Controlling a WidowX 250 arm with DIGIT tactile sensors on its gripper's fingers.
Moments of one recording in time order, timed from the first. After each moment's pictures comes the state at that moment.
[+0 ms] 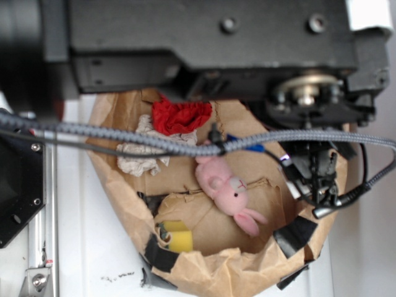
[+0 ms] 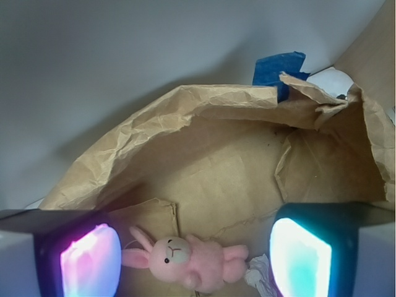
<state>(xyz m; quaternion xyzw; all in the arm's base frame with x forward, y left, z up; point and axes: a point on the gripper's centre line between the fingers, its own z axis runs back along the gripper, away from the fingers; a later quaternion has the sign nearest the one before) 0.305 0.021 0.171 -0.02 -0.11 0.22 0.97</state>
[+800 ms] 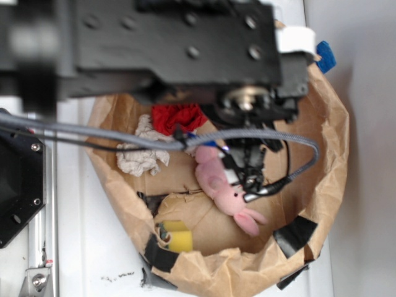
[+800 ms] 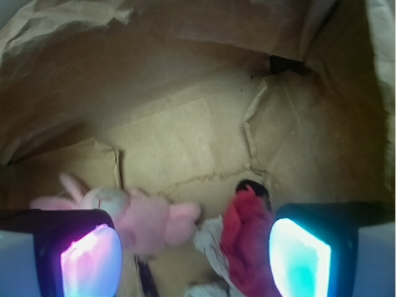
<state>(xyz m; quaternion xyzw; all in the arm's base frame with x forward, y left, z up) 0.265 0.035 0.138 0.01 -0.05 0.18 0.98</state>
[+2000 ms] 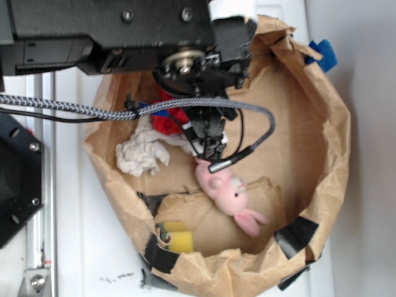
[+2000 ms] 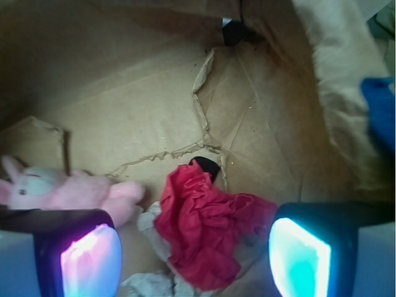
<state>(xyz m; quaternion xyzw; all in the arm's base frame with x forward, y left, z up) 0.243 0.060 0.112 0.03 -0.05 0.19 0.98</state>
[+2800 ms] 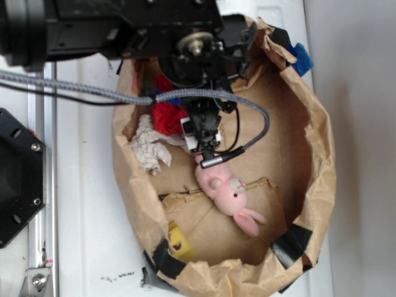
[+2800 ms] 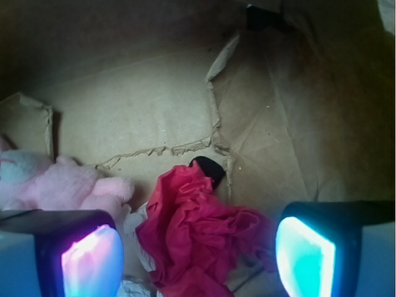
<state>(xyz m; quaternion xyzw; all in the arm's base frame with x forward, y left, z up) 0.244 0.067 0.098 0.00 -0.03 0.14 0.99</state>
